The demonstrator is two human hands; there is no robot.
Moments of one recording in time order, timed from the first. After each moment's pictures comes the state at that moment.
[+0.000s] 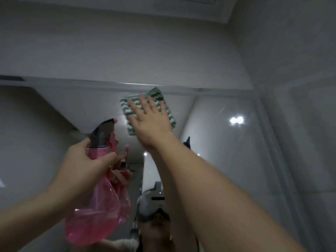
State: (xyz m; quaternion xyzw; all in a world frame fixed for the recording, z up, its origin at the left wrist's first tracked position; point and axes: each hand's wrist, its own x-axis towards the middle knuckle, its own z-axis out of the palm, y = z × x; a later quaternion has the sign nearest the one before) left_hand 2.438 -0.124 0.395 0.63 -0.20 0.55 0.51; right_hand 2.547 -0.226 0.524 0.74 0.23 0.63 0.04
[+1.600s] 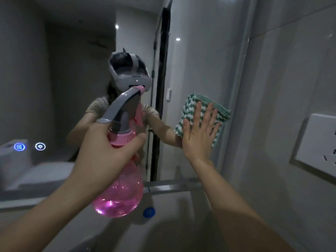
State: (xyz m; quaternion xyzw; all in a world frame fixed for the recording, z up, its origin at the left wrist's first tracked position) left_hand 2.390 -0.225 0.138 0.72 -0.20 0.33 0.57; right_hand 2.557 -0.424 0.090 0.81 -0.01 0.57 -0.15
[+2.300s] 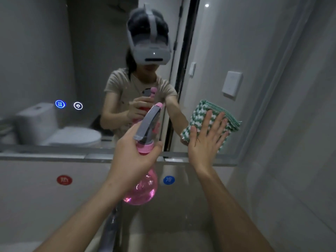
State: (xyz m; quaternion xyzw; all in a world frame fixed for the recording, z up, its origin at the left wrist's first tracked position) left_hand 2.404 -0.201 0.058 0.75 -0.11 0.28 0.59; right_hand 2.544 -0.375 0.000 0.83 -0.03 0.53 -0.15
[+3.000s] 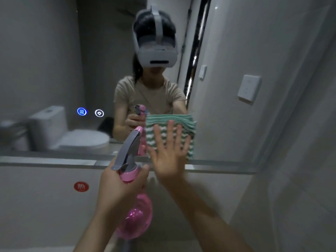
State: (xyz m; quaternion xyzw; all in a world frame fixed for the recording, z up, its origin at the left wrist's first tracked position) left_hand 2.399 -0.148 0.018 0.72 0.01 0.25 0.65; right_hand 2.545 -0.256 -0.032 0.82 0.15 0.55 -0.04
